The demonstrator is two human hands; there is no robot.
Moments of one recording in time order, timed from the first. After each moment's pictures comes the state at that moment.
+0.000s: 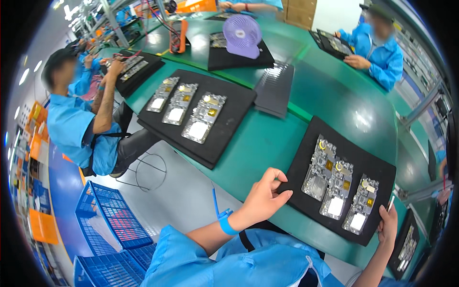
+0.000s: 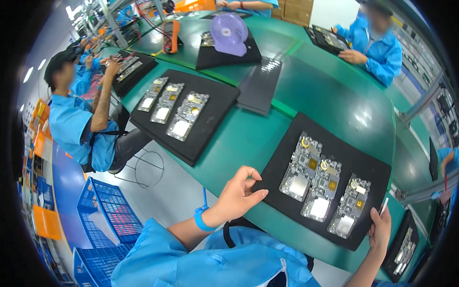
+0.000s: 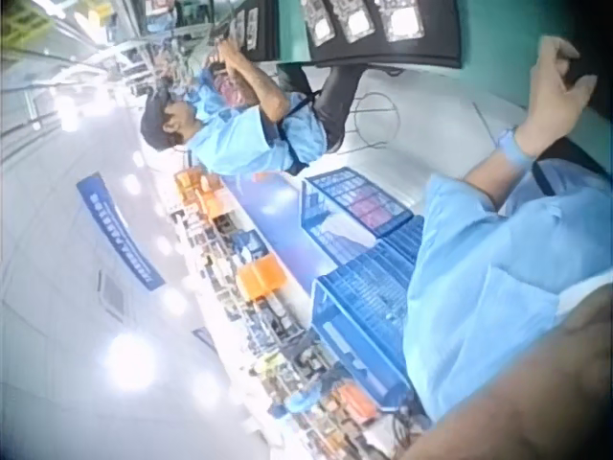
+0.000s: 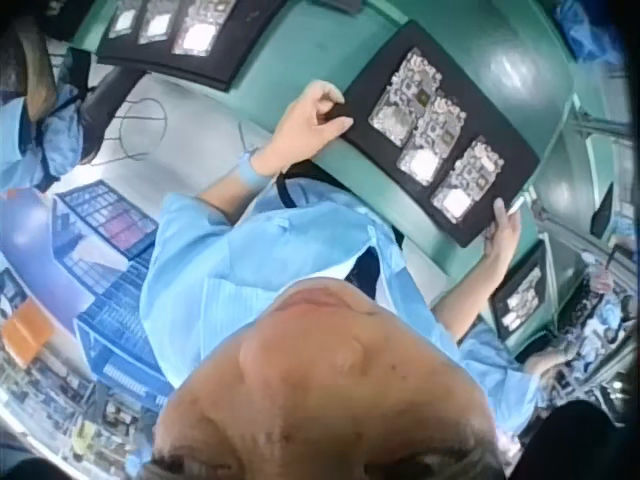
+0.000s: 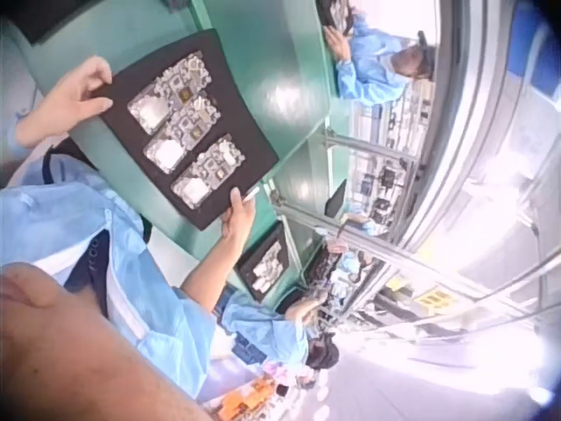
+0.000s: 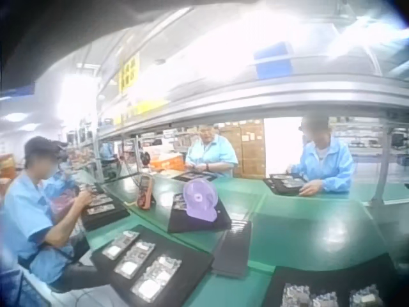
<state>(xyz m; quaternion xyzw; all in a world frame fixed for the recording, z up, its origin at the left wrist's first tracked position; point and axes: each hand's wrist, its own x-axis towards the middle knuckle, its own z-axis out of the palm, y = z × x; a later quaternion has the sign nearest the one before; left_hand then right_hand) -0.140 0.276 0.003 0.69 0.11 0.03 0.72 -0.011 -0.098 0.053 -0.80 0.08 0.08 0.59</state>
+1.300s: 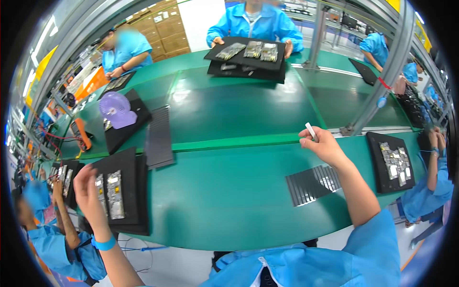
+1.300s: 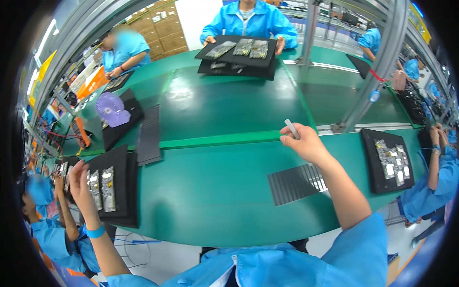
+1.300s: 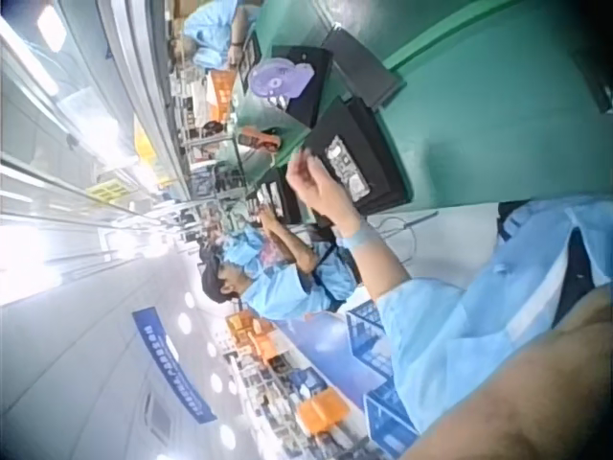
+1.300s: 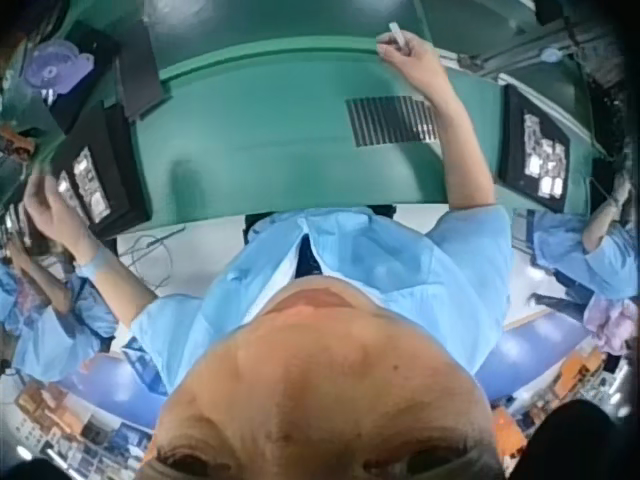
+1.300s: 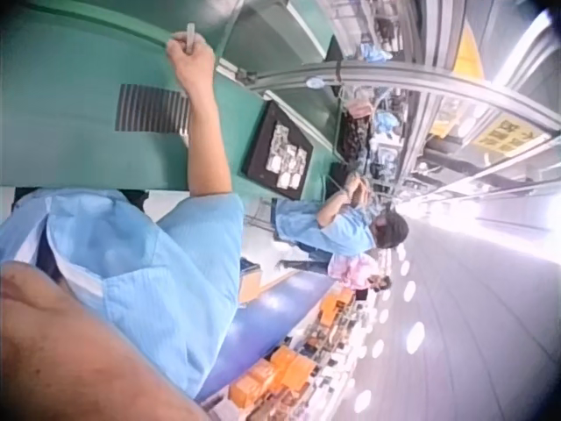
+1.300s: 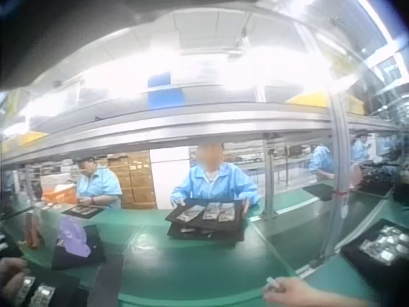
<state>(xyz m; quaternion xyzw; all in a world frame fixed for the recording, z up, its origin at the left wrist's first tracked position) -0.090 0.429 0.124 0.81 0.06 0.42 0.41 0.073 -0.089 0.059 -0.86 -0.08 0.04 0.50</state>
